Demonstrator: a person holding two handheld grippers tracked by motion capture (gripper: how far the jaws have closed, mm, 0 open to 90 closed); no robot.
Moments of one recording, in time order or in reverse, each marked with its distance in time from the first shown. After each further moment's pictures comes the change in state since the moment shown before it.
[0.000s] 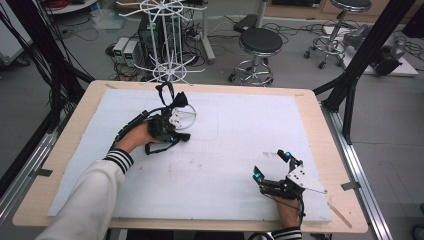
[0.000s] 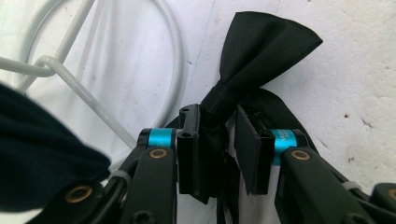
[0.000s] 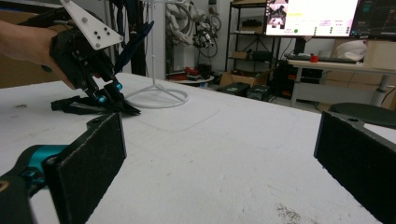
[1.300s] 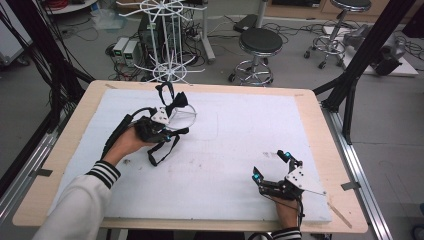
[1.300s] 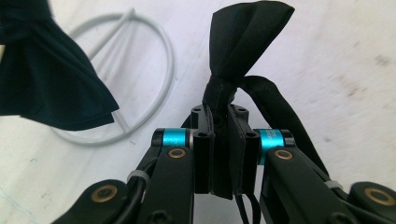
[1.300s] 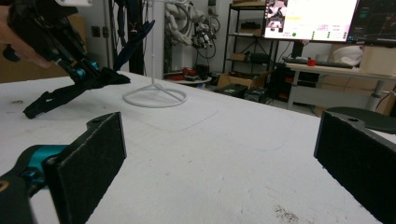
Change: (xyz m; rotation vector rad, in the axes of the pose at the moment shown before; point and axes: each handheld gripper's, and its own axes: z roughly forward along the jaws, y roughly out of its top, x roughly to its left) left arm -0.021 -0.020 -0.051 -0.254 -0.002 -0.218; right arm 0.003 -0.001 0.000 -0.004 -0.009 -0.028
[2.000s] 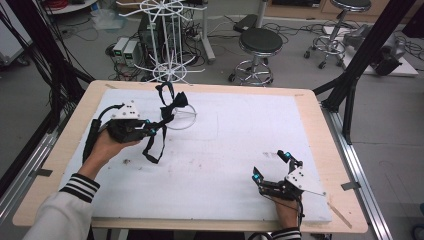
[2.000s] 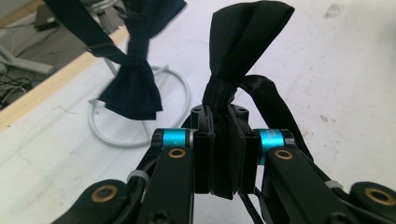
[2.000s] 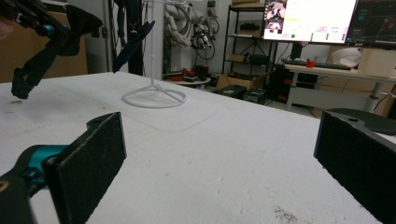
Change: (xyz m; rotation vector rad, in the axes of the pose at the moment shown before) left arm 0.001 -0.026 -0.068 -0.296 0.044 -0.146; right arm 0.000 0.000 0.000 -0.004 -0.003 -0.007
